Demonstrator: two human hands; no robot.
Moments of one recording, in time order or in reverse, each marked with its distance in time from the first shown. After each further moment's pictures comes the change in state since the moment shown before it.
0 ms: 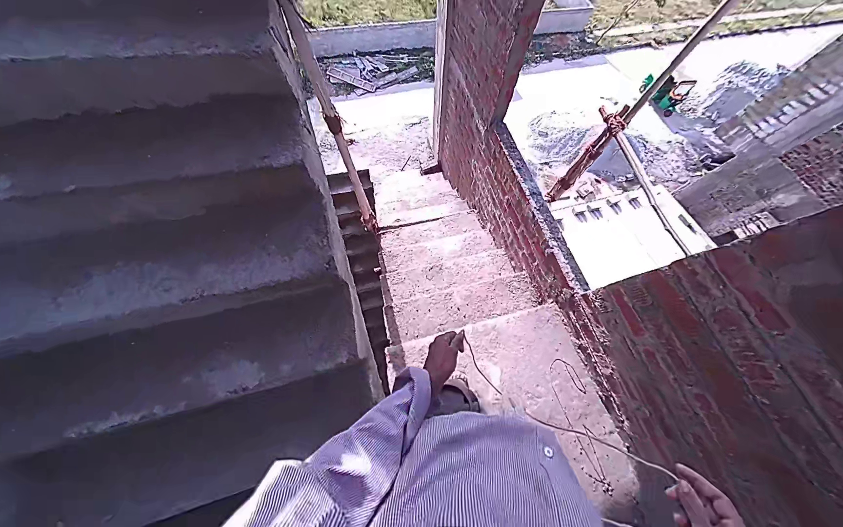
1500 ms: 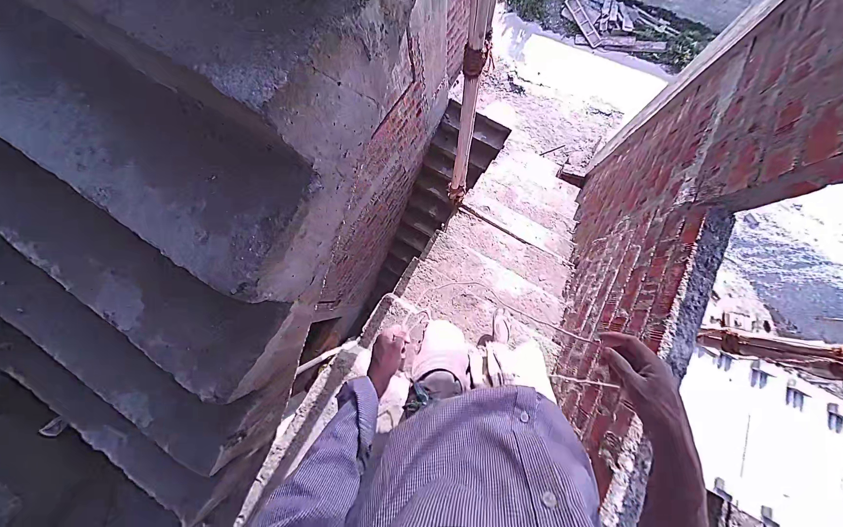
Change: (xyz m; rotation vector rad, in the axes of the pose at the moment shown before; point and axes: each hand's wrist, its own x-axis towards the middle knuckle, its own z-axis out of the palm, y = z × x) left_hand 0.404 -0.042 -0.112 -0.530 0.868 -0.399; right_hand 0.551 -0.203 0.655 -0.387 -1.221 -0.558
